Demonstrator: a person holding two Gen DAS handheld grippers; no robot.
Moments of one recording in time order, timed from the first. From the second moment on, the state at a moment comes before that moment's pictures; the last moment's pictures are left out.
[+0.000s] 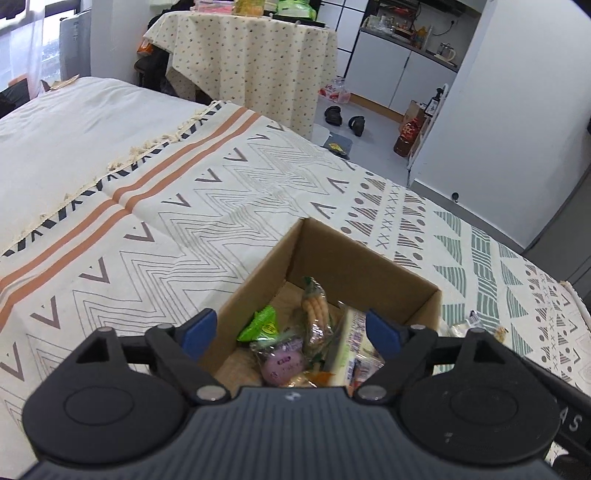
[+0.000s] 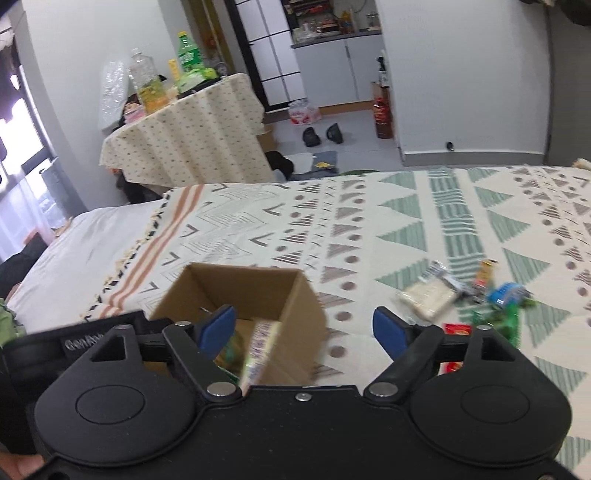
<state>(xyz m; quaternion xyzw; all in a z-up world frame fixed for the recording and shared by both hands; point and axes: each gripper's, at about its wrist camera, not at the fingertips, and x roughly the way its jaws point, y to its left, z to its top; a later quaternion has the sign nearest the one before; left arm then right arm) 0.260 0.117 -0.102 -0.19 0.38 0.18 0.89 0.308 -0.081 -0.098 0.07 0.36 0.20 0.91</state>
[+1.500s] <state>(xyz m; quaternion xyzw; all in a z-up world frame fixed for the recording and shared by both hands) 0.296 -0.029 -0.076 -0.10 0.38 0.00 0.92 0.304 -0.254 -0.146 0.17 0.38 0.12 0.90</state>
